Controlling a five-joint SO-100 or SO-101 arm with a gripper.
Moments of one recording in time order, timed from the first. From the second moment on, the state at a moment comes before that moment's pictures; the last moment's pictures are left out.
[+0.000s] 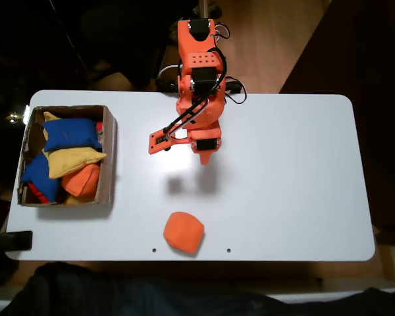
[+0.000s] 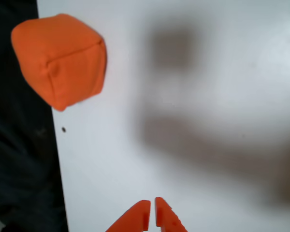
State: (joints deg) arm -4.0 151.4 138.0 77.3 -3.5
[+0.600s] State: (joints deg) arm -1.2 140.4 129.7 77.3 -3.3
